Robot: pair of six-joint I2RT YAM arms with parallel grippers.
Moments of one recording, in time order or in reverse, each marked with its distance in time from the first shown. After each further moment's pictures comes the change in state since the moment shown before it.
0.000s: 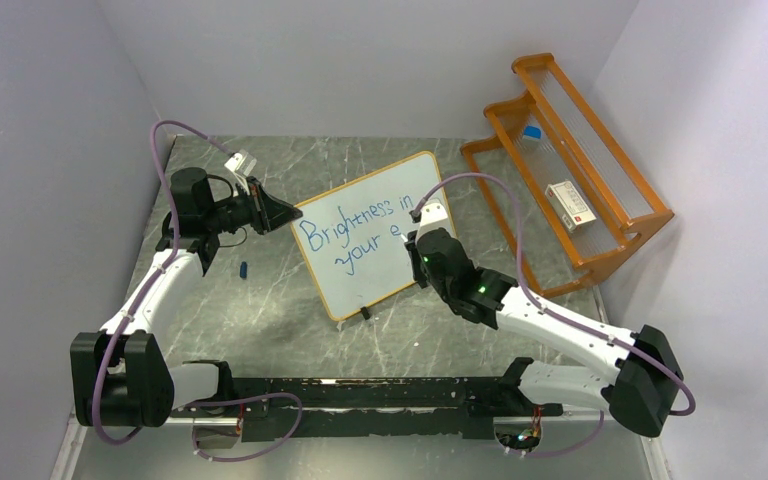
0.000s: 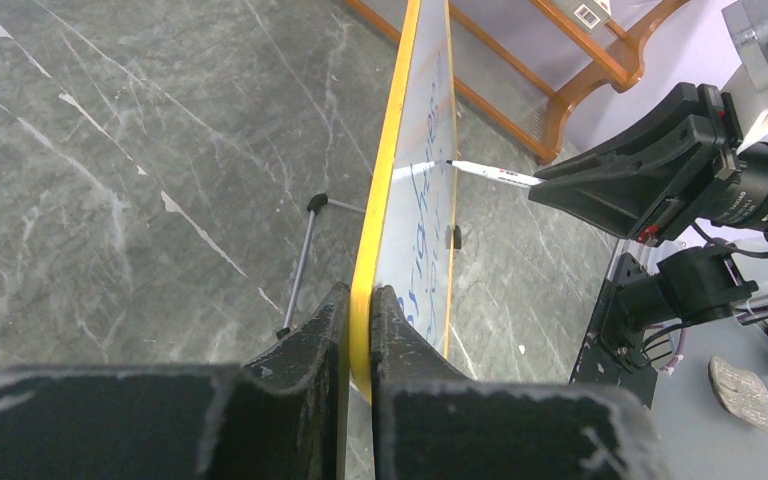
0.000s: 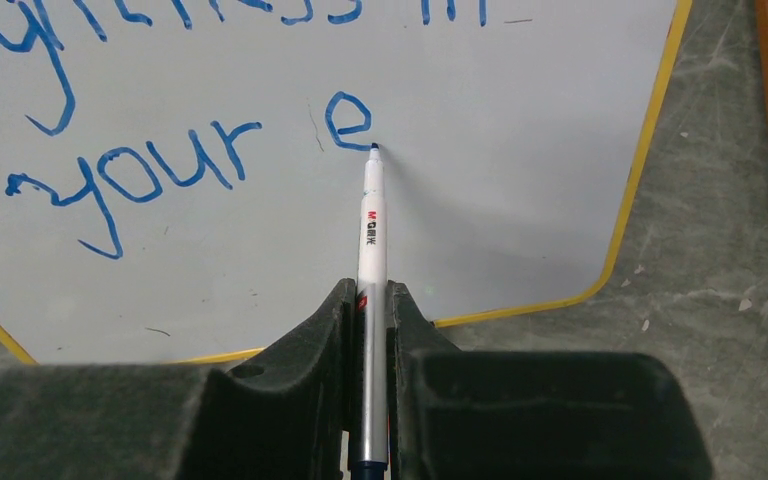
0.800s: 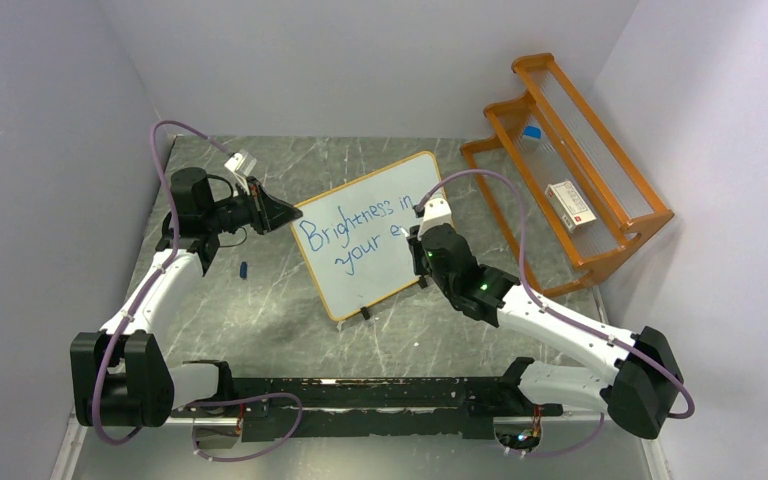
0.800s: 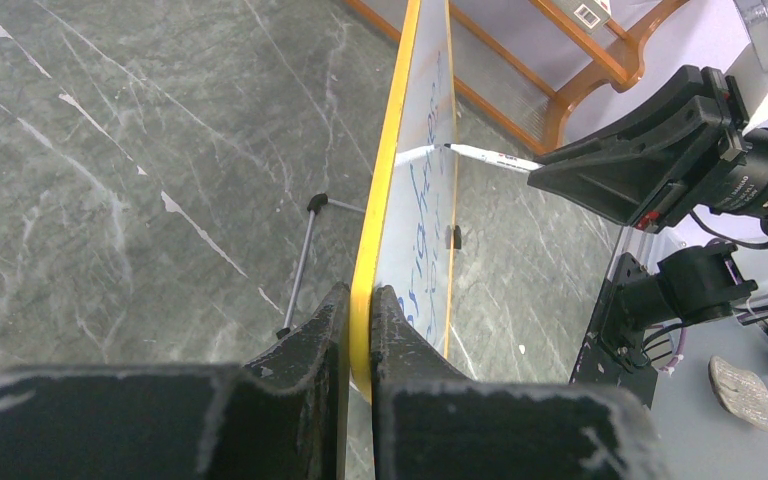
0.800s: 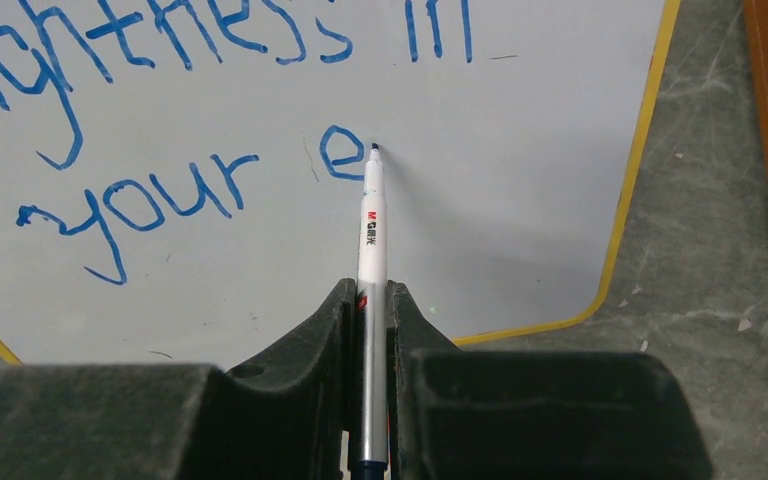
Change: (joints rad) left arm 0.000 0.000 0.000 0.000 0.000 0.000; right arm -0.033 -0.005 0.000 0.045 -0.030 -0.019
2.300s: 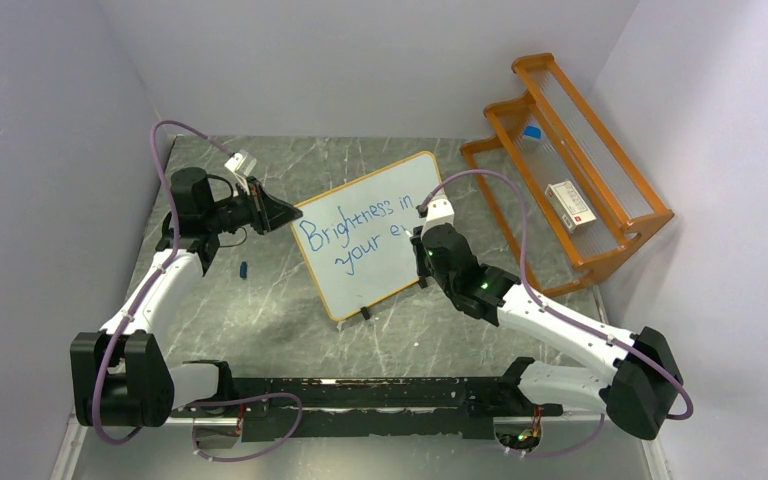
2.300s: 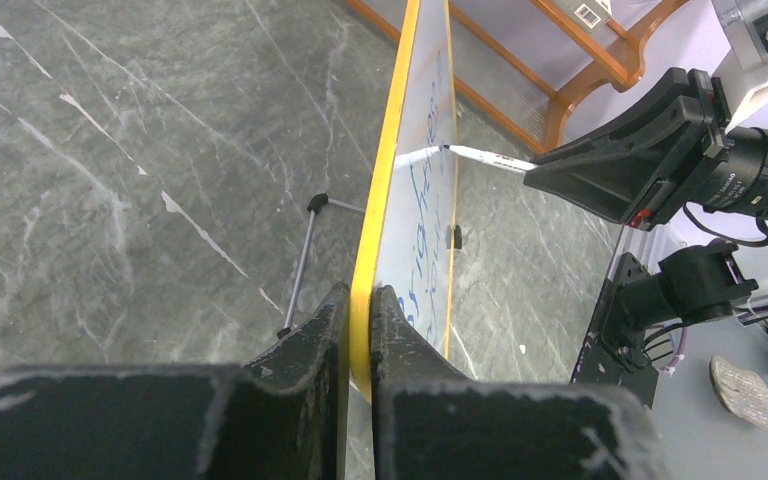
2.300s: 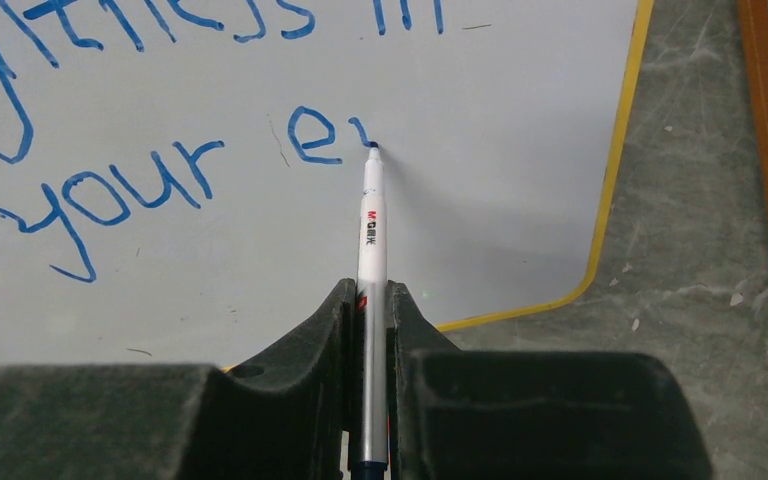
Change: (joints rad) left arm 0.000 0.000 0.000 0.000 0.000 0.001; right arm -0.021 0.003 -0.005 -0.031 0.002 0.025
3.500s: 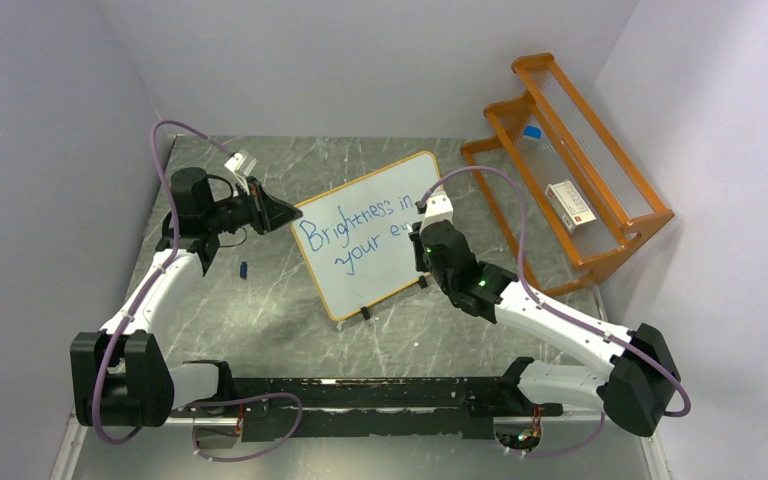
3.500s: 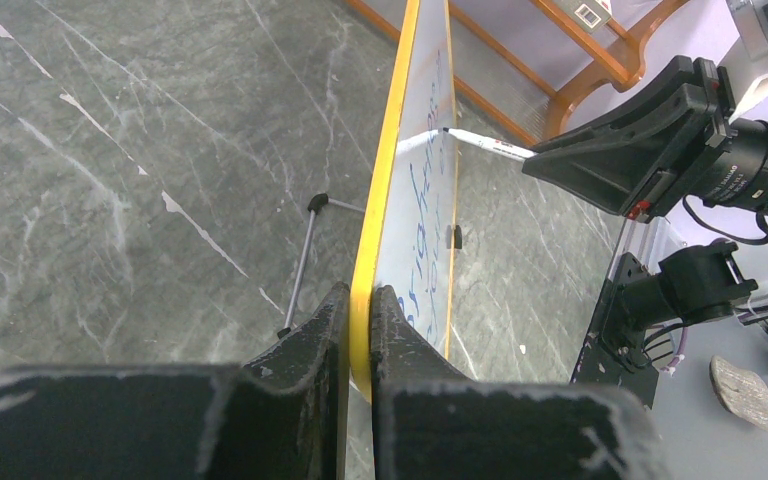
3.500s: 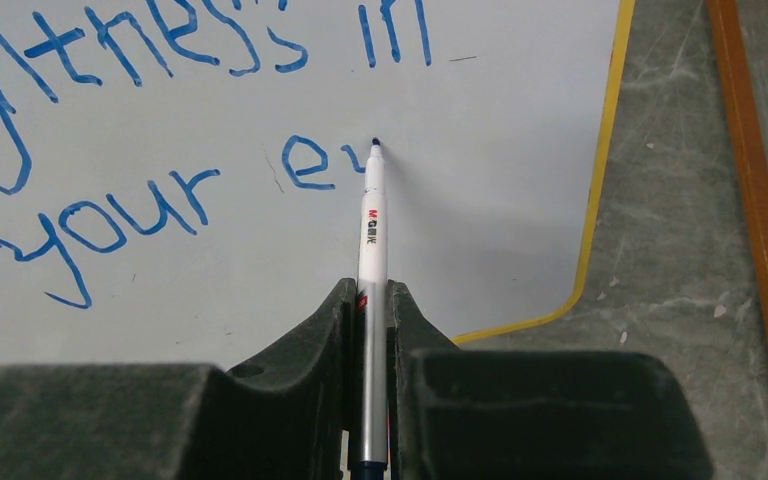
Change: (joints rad) left arm 0.000 0.000 0.000 0.000 0.000 0.000; right arm -0.001 0.023 0.019 0.025 0.035 -0.016
